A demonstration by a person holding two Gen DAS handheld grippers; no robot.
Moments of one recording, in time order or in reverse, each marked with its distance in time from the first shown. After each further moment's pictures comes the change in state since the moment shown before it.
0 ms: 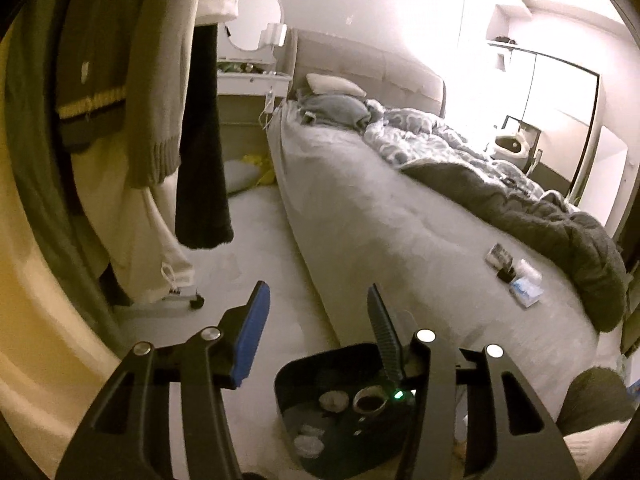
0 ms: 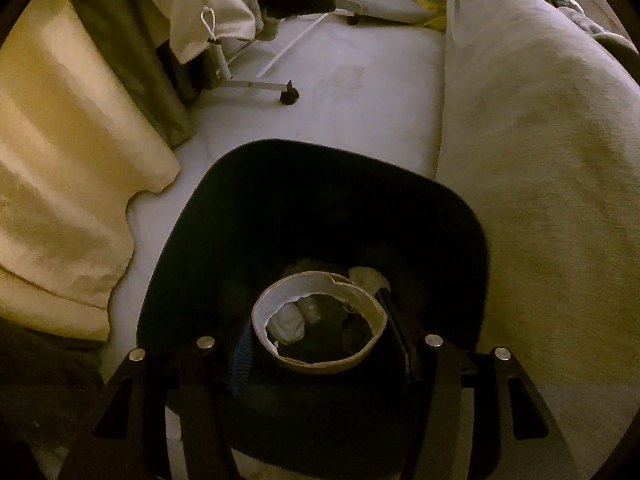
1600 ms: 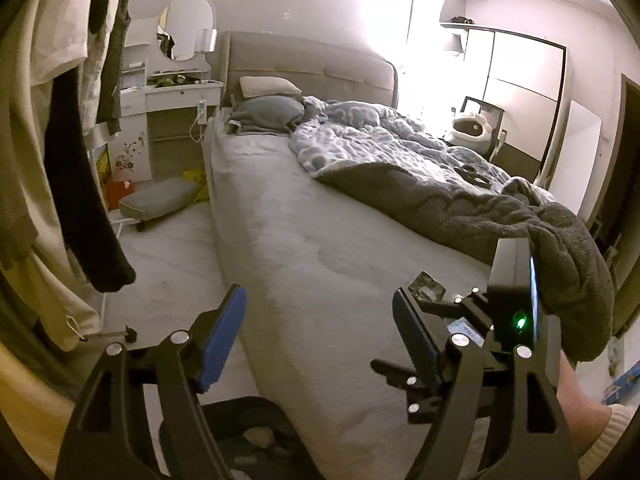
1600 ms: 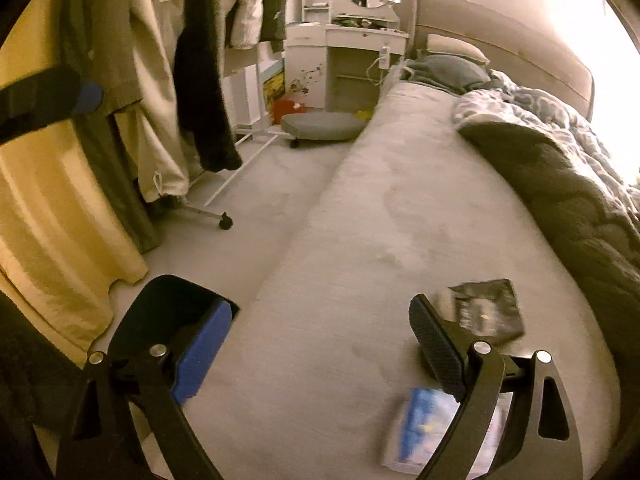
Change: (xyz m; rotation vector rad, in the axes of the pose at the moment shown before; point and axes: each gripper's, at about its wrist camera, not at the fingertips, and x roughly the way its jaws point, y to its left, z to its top) left arm 0.088 -0.177 0.050 0.101 0.028 -0.105; right arm -0.203 -0.197 -0.016 0.008 -0.413 -0.081
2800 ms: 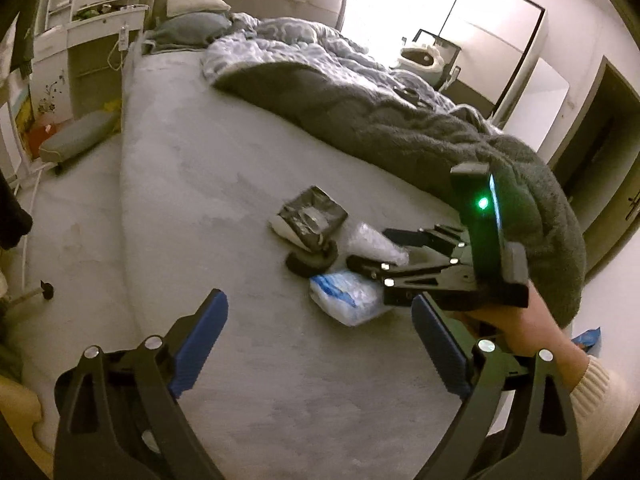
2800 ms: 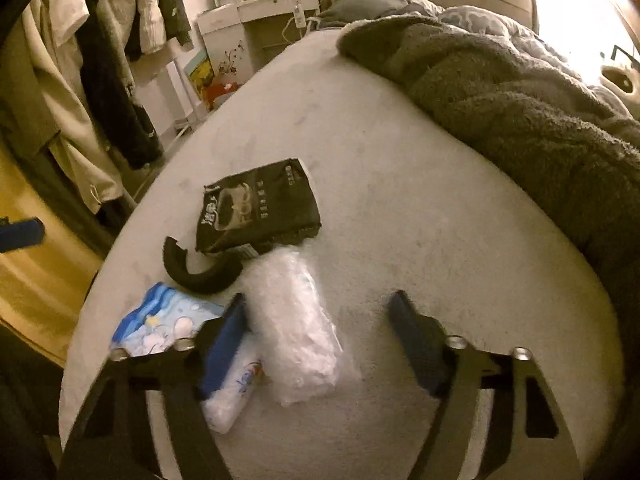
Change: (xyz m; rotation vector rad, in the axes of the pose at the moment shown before) left arm 0.099 -0.108 -0.036 0.011 0.299 -0.227; right arm 0.003 -0.150 -0.069 0.242 0.113 -0.032
